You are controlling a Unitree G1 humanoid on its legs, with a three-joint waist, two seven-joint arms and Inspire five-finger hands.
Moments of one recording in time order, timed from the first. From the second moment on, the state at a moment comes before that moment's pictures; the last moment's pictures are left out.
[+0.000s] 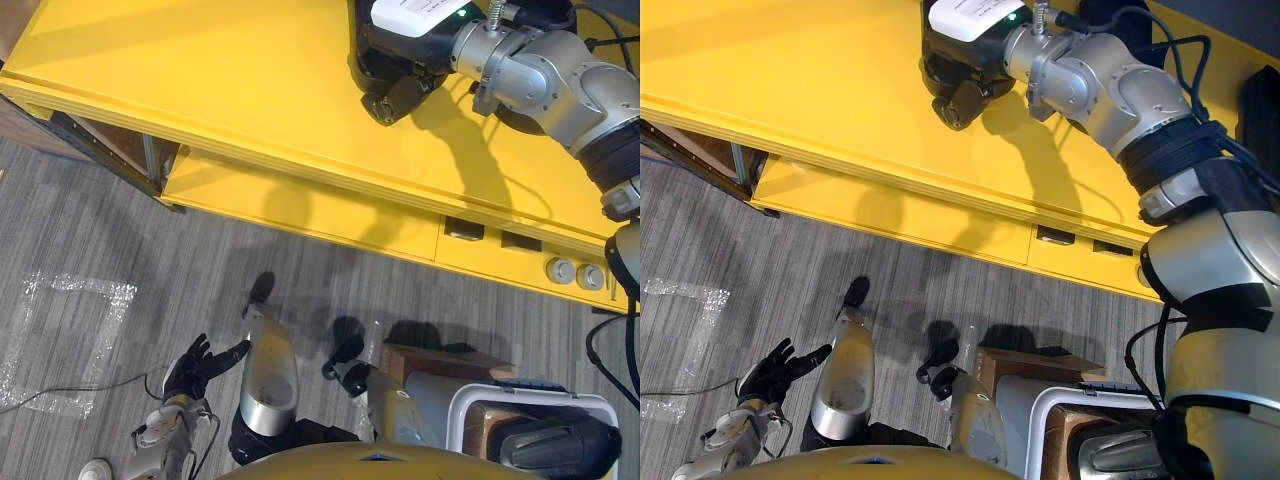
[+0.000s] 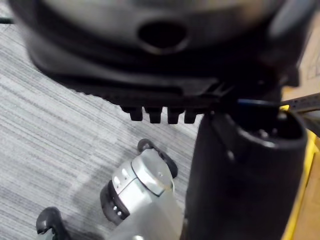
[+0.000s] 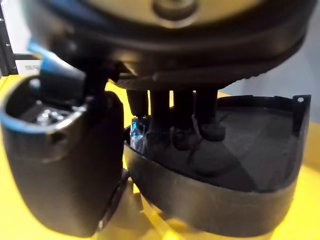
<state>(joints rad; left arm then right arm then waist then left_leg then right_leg) 0.25 0.27 0.05 0.54 -0.47 0.00 0.01 -1.48 -0.81 0.87 0.68 -0.44 -0.38 0.15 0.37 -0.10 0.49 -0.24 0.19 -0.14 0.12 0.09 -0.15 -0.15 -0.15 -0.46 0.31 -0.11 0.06</state>
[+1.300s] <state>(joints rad) 0.24 0.22 0.01 0.51 -0.46 0.01 0.05 -1.43 -0.61 0.74 0.75 -0.35 -0.10 0.17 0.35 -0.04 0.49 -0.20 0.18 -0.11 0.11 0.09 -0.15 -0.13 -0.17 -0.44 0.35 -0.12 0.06</state>
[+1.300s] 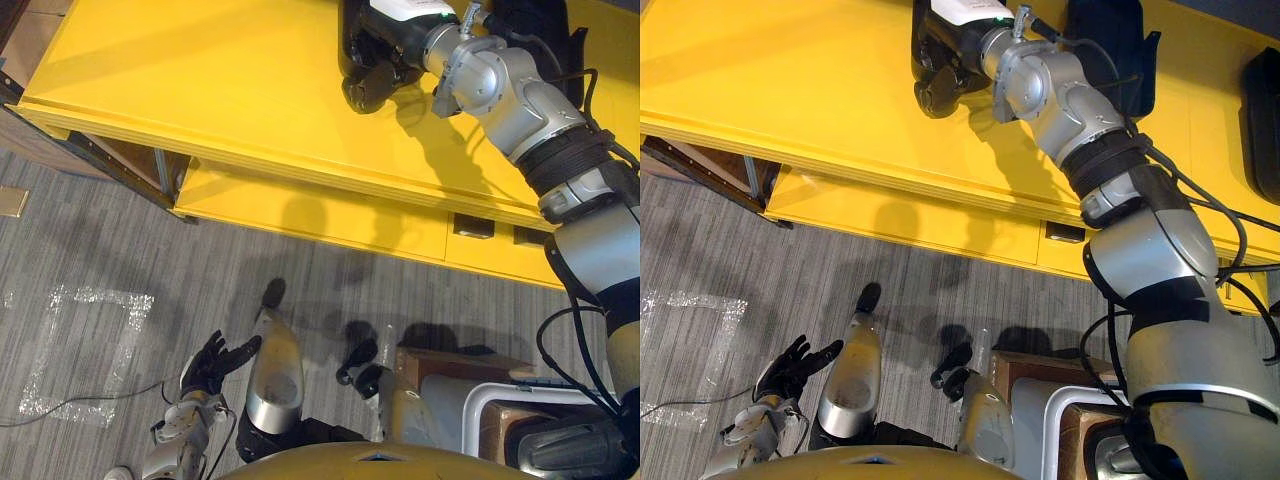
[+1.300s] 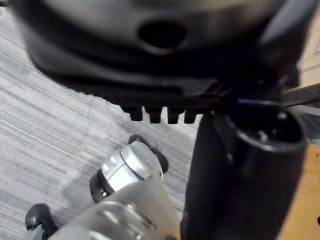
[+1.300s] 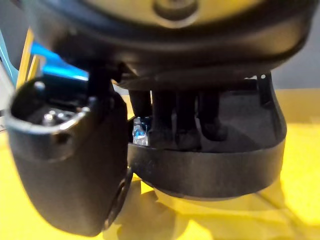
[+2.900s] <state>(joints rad) 0.23 0.19 0.00 0.54 -0.46 0.00 0.06 -1.39 -0.46 0.68 0.71 -0.43 -0.01 0.06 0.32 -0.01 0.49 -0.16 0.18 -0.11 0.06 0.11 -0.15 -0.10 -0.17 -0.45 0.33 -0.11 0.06</state>
